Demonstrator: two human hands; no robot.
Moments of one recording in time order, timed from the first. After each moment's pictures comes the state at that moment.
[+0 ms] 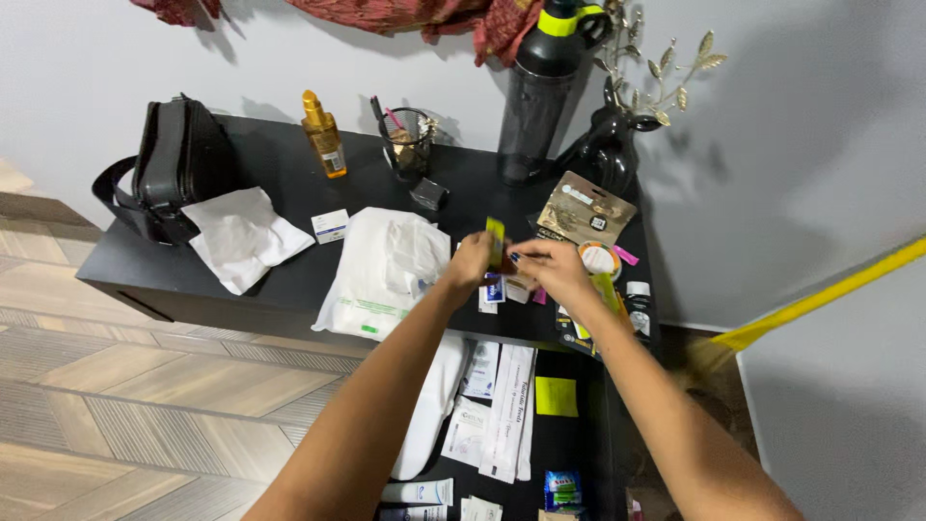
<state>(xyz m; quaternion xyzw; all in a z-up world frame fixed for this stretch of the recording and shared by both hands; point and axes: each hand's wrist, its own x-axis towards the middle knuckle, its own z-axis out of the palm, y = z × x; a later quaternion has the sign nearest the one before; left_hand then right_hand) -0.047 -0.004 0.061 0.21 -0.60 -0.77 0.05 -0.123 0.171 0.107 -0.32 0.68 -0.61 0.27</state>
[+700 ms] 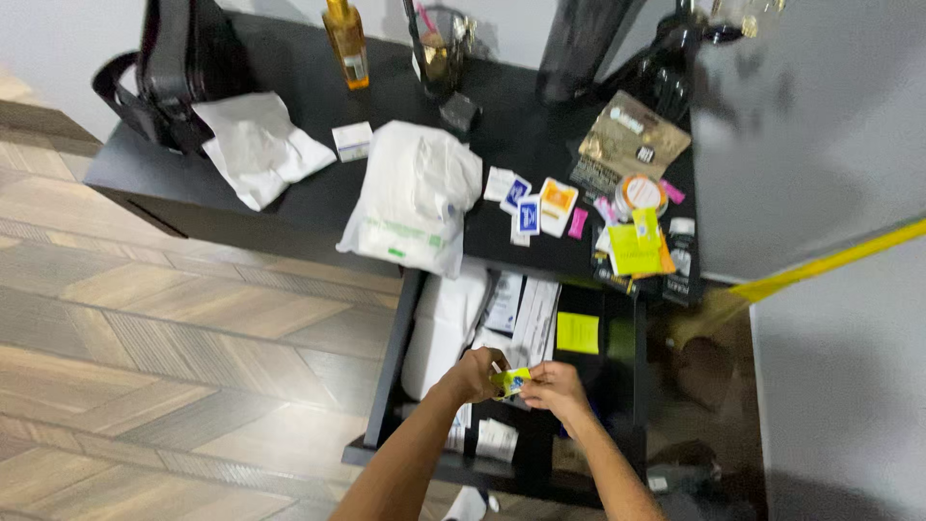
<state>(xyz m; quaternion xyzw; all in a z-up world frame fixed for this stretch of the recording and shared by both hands) 0.165 0.116 -0.099 0.20 -0.81 -0.51 -0.19 0.066 0.305 -0.119 -0.04 0.71 -0.54 0.46</state>
